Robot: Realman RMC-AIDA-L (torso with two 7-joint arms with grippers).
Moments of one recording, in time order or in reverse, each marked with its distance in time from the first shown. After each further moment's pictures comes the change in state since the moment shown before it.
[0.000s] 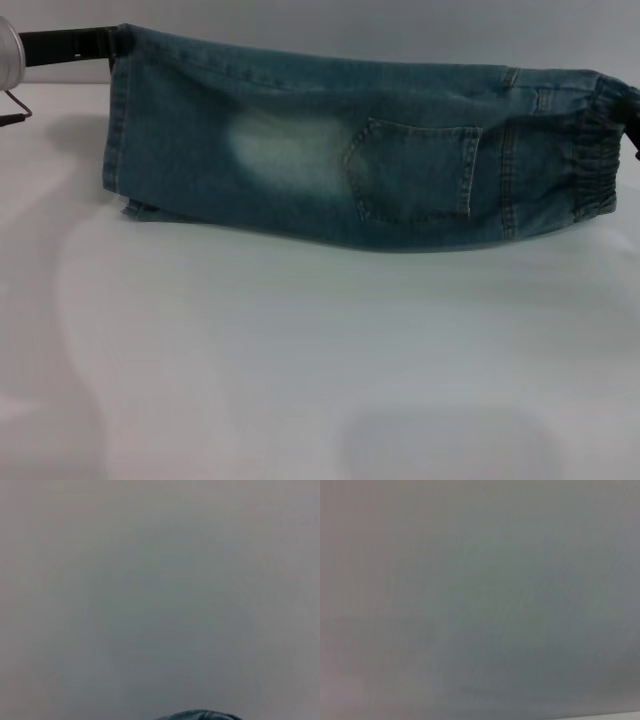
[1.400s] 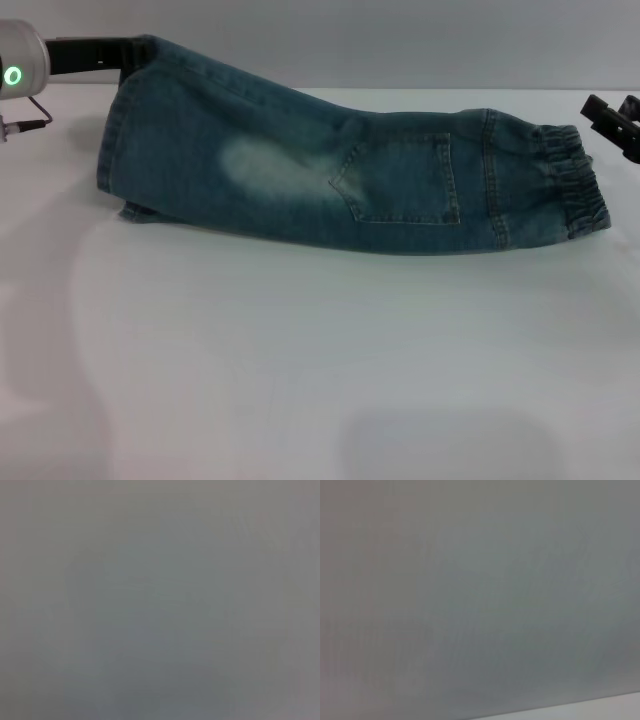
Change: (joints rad) left arm -0.005 -0.018 0.058 0.002 0.000 -0.015 0.021; right arm 0.032 -0.005 -0.007 0.028 -0.009 0.080 -0.015
